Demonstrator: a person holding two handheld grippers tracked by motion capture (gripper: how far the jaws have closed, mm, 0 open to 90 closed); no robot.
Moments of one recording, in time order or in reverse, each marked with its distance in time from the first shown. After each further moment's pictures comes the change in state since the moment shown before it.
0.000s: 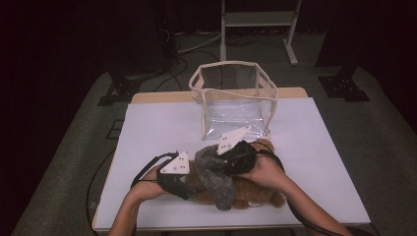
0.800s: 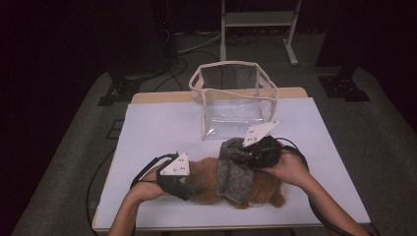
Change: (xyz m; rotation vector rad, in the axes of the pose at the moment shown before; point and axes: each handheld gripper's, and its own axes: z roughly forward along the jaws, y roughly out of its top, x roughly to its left) left arm -0.002 -0.001 0.000 -0.001 0.003 0.017; right arm -0.020 -0.039 -0.043 0.035 -0.117 0.084
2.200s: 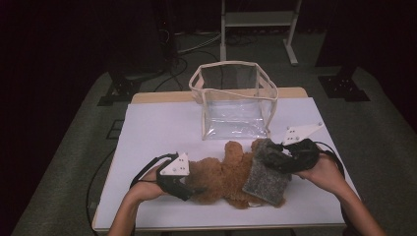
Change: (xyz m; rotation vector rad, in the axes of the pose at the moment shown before) left arm 0.000 0.000 0.000 0.004 -0.003 0.001; right arm -0.018 -0.062 -0.056 -0.027 -0.079 0.130
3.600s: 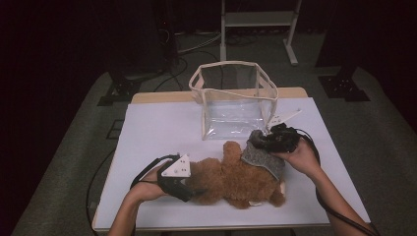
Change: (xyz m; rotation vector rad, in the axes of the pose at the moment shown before) left arm -0.002 0.001 0.002 0.016 -0.003 0.018; right arm -0.054 0.001 0.062 0.018 -0.006 0.174
